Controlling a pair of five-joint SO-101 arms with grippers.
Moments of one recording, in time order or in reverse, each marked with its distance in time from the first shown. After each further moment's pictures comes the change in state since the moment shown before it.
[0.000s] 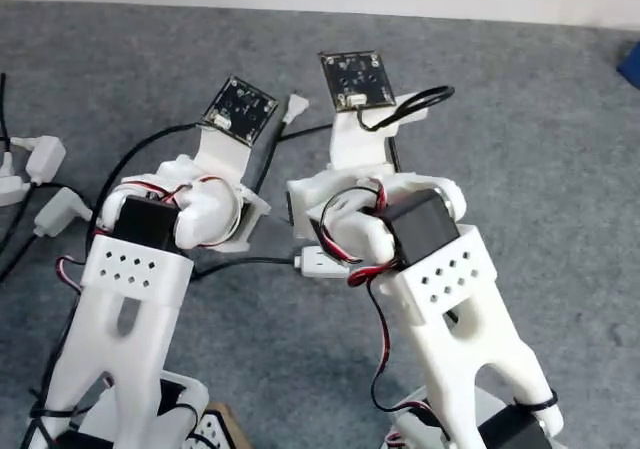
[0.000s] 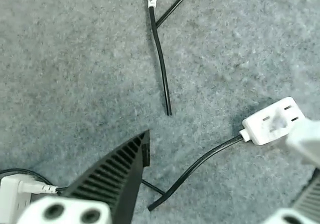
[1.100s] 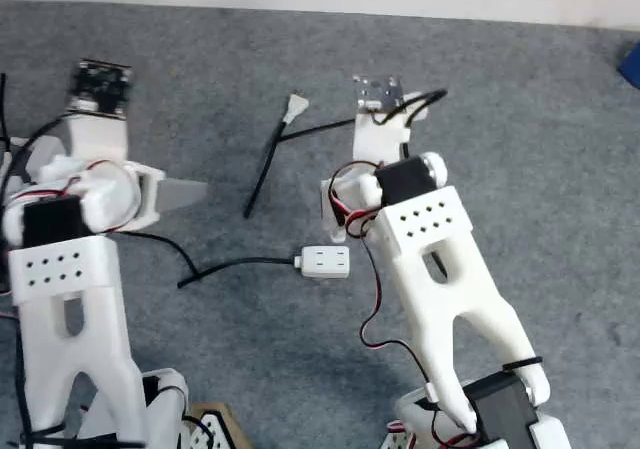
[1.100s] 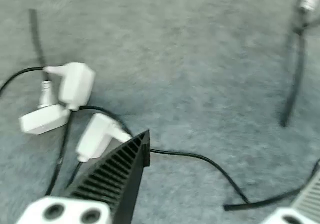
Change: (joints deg) left arm -27.9 0.0 1.1 -5.6 -2.3; right arm 9.9 10.2 13.7 -7.7 -0.6
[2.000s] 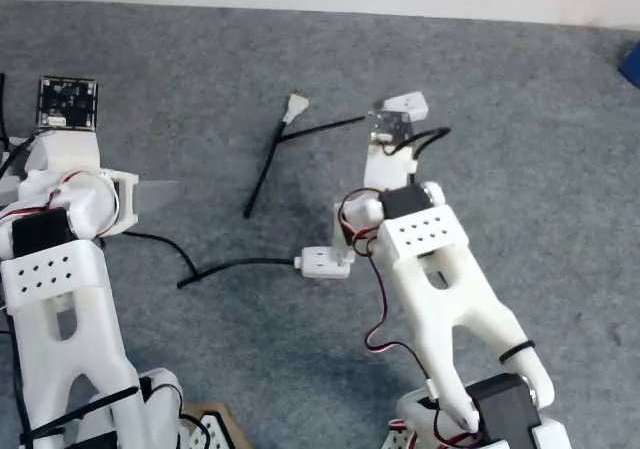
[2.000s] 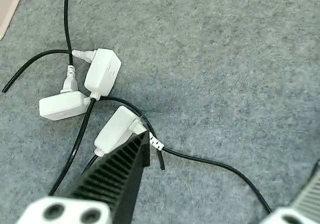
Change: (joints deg) left arm -5.1 0.0 7.7 -9.8 0.0; right arm 2.9 -0.1 16.1 -13.7 -0.4
